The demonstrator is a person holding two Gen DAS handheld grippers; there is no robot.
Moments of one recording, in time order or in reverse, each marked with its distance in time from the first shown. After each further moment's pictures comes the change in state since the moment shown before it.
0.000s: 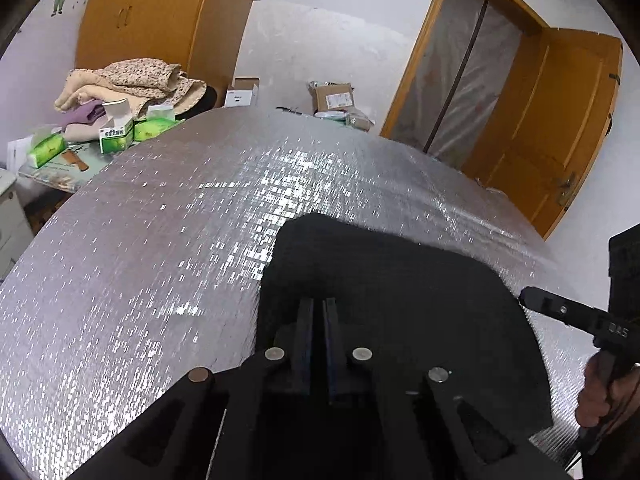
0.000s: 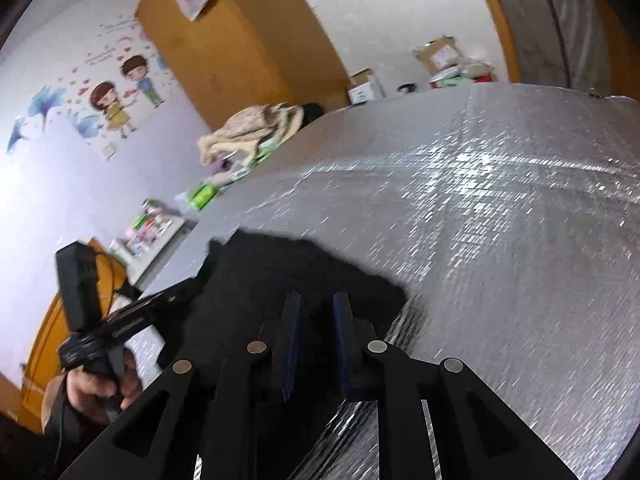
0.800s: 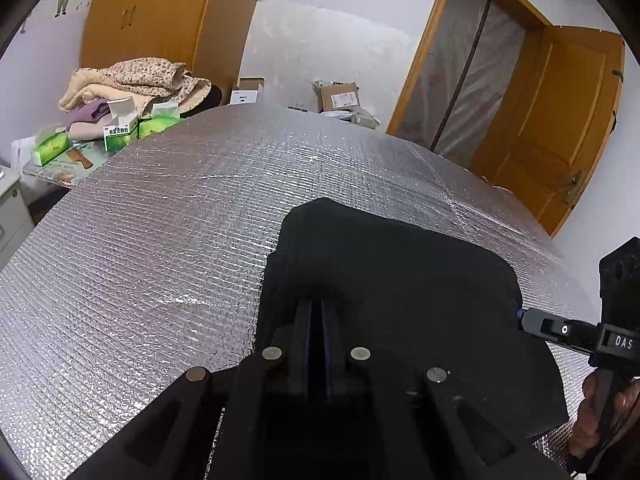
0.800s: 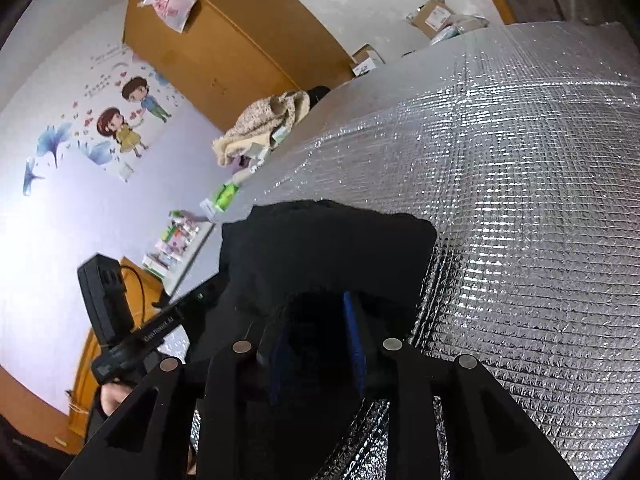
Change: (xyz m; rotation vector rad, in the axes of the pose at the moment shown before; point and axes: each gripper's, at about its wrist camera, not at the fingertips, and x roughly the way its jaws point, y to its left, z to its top) left arm 0.005 0.000 -0.002 0.003 -0.011 0.023; right arm 0.011 -0.013 -0.019 0.153 0.024 0.128
